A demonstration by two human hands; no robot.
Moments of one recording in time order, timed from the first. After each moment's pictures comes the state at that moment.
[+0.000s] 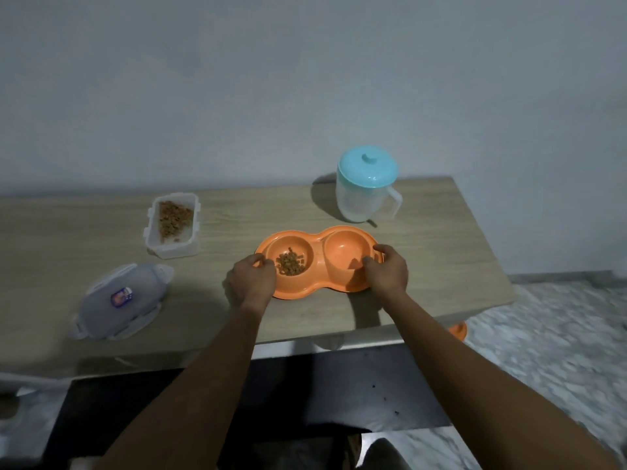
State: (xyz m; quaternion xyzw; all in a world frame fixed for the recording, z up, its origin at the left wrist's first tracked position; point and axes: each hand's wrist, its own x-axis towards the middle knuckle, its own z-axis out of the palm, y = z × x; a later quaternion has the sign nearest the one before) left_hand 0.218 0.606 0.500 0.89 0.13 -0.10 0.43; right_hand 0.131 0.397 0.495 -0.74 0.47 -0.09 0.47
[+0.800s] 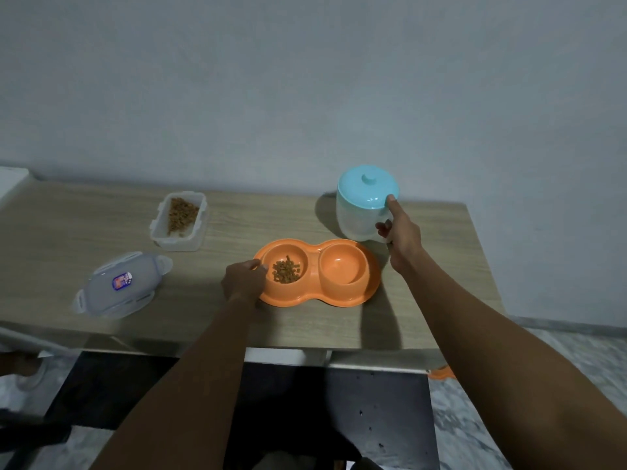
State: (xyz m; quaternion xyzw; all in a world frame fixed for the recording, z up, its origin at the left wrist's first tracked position) left_hand 0.221 0.585 0.495 0.87 0.17 -0.13 0.45; right_hand 0.192 0.305 0.548 -0.57 0.39 -0.09 0.72
